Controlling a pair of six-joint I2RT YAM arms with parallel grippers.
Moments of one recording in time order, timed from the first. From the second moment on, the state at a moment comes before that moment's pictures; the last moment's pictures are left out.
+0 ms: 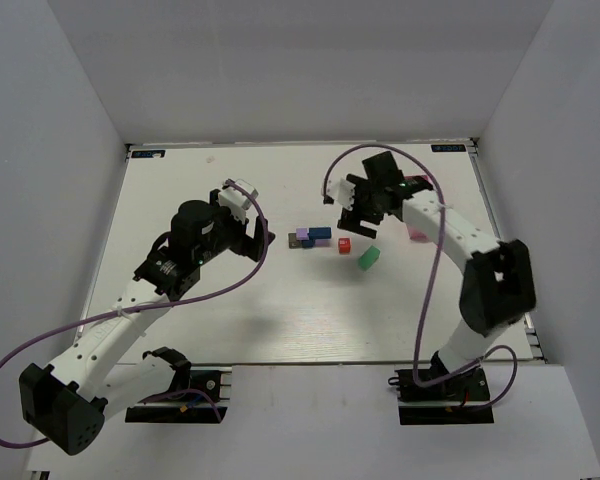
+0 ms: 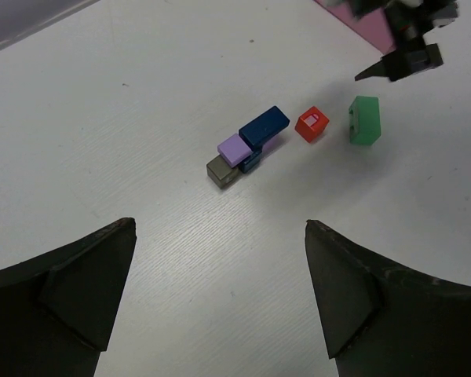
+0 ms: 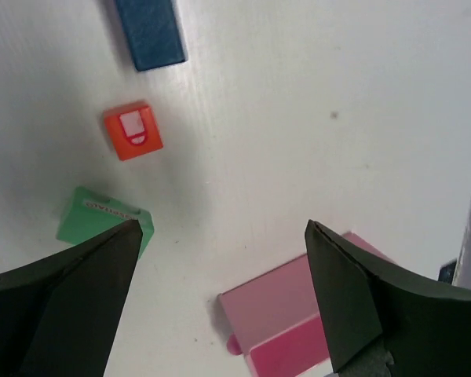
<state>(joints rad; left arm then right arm) -0.53 0.99 0.87 -0.21 0.14 0.03 0.47 1.76 1.41 -0.68 -0.19 -1.05</state>
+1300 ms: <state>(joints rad) -0.53 1.17 0.96 -0.26 0.09 0.07 0.39 1.62 1.19 -0.64 -0.56 -0.94</state>
